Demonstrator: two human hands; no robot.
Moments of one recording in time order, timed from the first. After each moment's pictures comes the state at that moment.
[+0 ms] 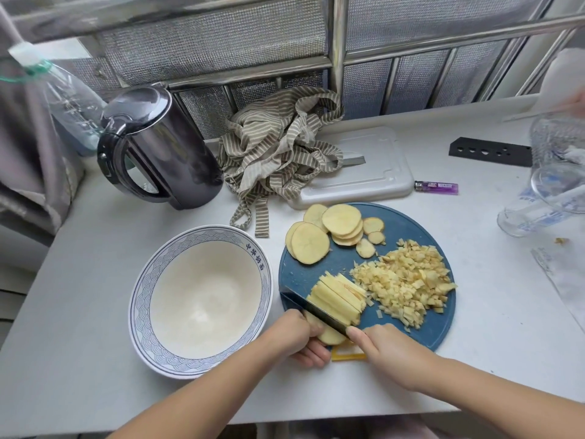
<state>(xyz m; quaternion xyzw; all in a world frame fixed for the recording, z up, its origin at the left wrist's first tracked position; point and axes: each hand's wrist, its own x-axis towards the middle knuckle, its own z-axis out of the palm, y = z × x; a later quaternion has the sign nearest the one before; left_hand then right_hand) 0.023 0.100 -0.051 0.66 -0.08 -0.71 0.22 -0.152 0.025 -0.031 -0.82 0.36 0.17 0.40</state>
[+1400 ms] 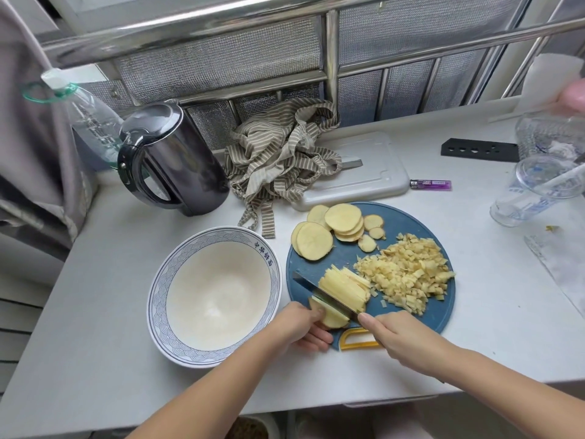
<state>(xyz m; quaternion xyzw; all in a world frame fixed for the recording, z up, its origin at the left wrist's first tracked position) 0.024 0.109 -0.026 0.73 -0.15 -0.62 0.24 -0.164 0.032 -0.018 -0.80 0.39 0.10 0.44</state>
